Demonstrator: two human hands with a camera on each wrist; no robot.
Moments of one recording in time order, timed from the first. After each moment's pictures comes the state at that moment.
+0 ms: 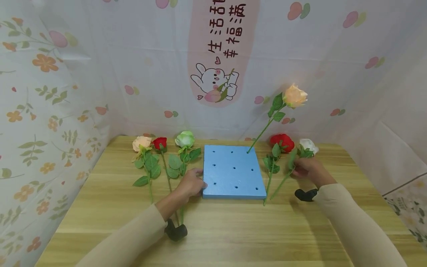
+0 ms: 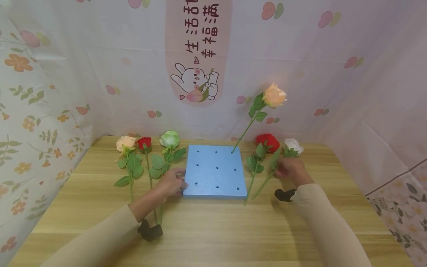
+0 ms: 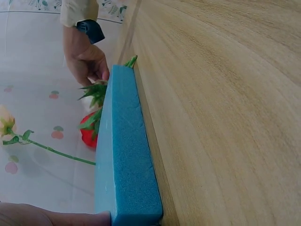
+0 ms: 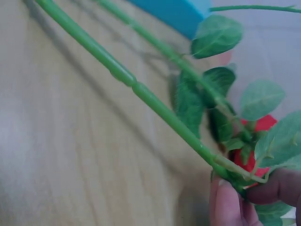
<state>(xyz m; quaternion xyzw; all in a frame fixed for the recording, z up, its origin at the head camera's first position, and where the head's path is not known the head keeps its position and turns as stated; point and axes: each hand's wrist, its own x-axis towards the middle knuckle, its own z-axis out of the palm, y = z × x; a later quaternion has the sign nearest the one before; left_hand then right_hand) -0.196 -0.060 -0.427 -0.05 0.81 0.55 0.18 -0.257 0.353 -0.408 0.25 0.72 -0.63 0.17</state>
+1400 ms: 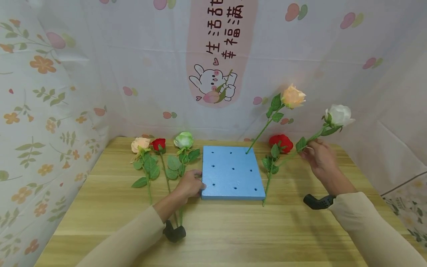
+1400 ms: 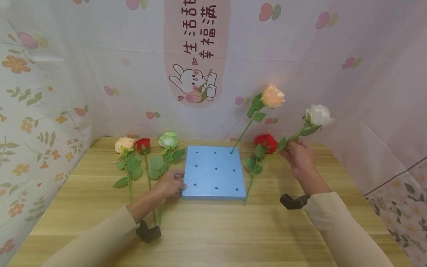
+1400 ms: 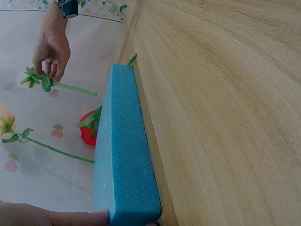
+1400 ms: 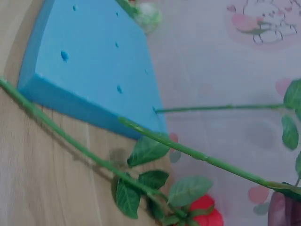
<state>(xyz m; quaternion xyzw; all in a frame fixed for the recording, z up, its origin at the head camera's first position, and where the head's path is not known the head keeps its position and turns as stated) -0.197 -0.061 -0.428 -0.05 0.79 0.57 0.20 -0.223 0.334 -0.347 0.09 0.52 -0.85 -0.03</state>
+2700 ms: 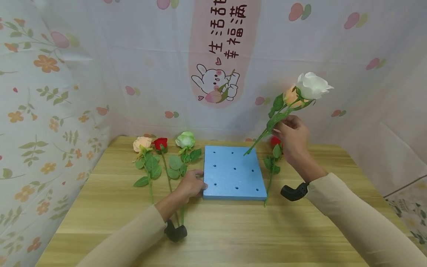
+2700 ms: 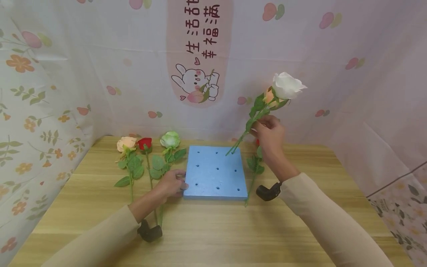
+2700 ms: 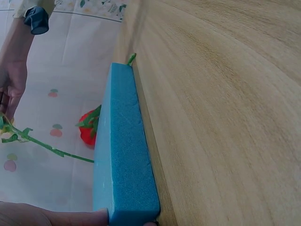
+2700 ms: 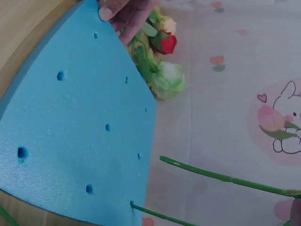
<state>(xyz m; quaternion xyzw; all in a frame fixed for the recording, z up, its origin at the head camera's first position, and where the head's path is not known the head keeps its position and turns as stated) -0.197 -0.062 -0.430 -0.06 0.79 0.58 0.20 -0.249 0.222 -0.311 0.03 0.64 -0.75 -0.17</state>
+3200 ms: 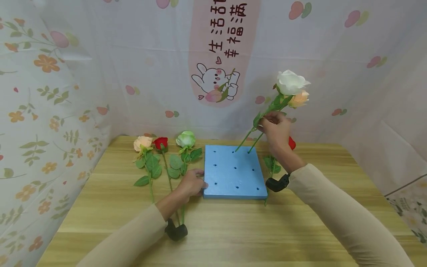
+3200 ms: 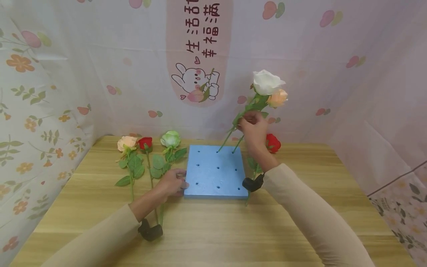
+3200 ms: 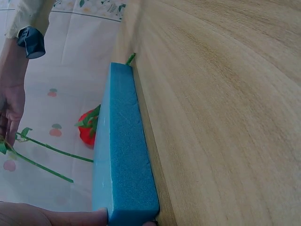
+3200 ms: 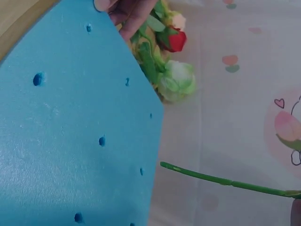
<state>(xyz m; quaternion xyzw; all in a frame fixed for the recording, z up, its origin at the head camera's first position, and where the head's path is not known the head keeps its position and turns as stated) -0.197 -0.061 -0.427 -0.06 0.79 0.58 0.20 -0.277 0.192 -0.323 0.02 0.68 -0.71 -0.19</state>
